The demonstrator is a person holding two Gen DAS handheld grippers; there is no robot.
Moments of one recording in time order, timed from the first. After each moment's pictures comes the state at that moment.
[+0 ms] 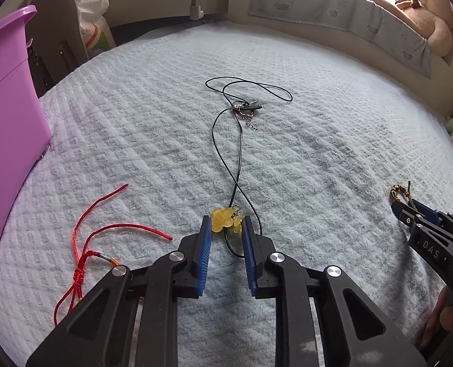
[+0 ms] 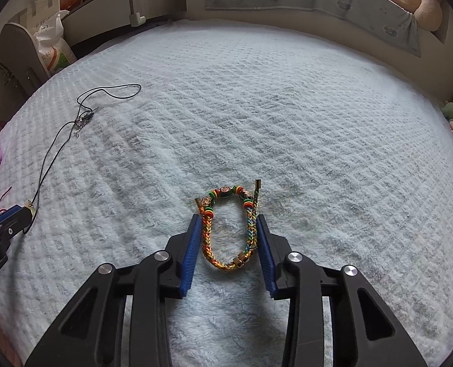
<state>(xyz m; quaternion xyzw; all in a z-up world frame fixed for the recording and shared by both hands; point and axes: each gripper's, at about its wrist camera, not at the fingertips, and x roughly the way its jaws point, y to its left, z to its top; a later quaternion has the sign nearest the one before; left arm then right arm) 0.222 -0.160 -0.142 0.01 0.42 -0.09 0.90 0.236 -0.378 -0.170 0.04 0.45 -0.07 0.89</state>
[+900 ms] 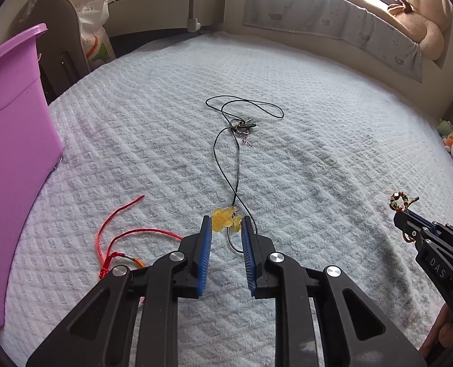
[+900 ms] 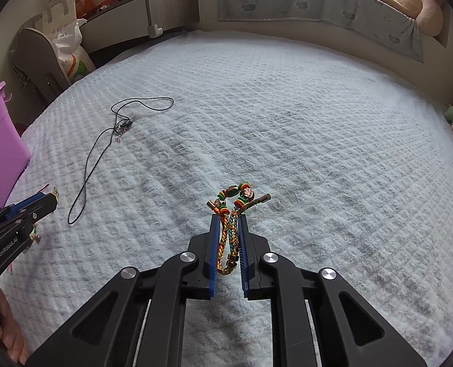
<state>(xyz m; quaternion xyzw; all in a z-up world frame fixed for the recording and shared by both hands) 0.206 -0.152 -0.112 0.01 0.41 -0.11 0.91 0.184 -0.338 -0.124 0.05 0.44 -0.04 0.90</state>
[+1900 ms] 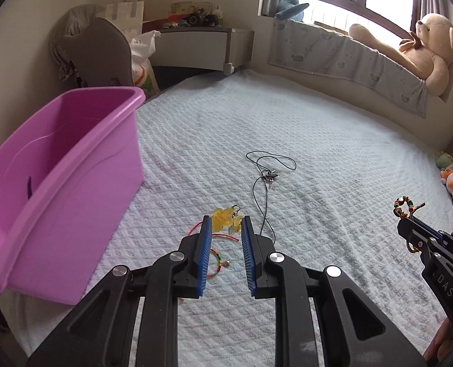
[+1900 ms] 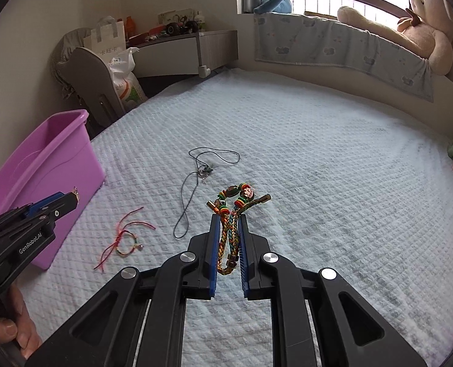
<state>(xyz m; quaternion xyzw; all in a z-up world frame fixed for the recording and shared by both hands) 0.131 -0.083 0.023 -0.02 0.37 -0.05 0.93 0.127 -0.284 0.023 0.03 0.39 0.03 0.92</state>
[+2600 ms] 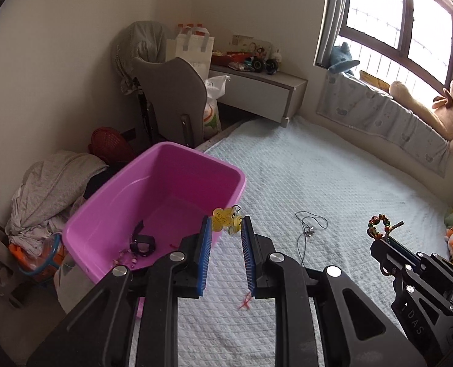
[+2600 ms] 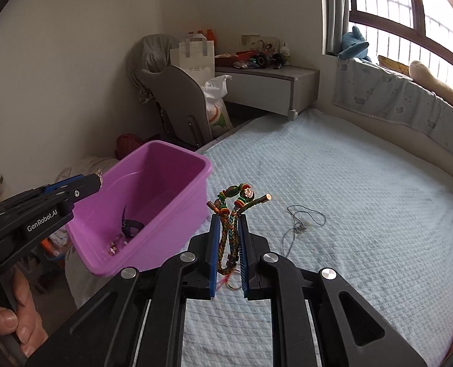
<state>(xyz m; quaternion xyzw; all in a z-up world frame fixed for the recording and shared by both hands) 0.096 0.054 0.193 -0.06 0.34 0.04 0.94 0.124 -0.133 0.186 0.00 0.36 0.17 0.92</state>
